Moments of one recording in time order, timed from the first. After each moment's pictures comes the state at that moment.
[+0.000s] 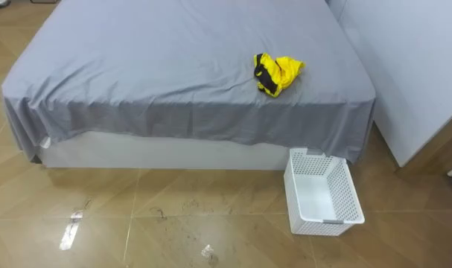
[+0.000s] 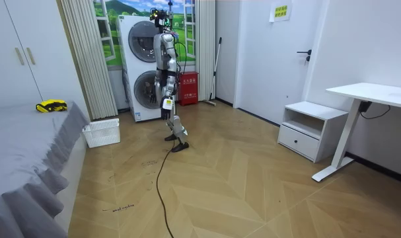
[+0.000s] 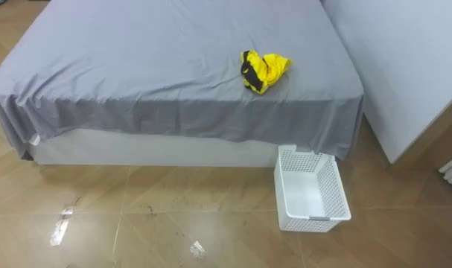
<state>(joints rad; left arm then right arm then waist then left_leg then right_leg) 0.15 0.16 0.04 1.16 -0.08 -0.09 0.06 0.10 -0.19 0.00 1.29 0.32 -0.06 0.09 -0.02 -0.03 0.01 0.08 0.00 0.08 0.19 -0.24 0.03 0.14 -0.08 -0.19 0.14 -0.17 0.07</state>
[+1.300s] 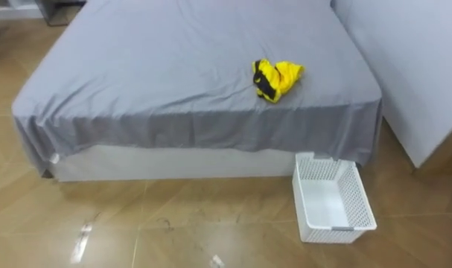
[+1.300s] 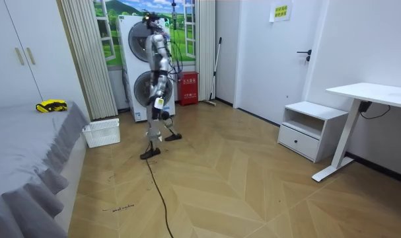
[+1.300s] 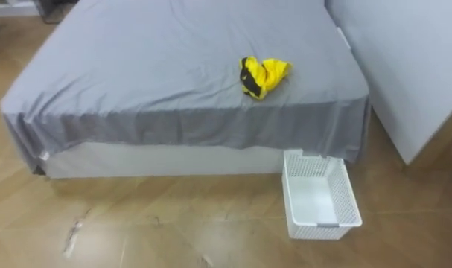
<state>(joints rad) 0.18 0.14 0.08 1.09 -0.40 -0.12 0.02 0.13 -0.22 -0.02 1.28 0.43 0.01 0.11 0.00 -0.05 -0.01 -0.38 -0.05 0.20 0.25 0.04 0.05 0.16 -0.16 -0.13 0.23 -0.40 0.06</state>
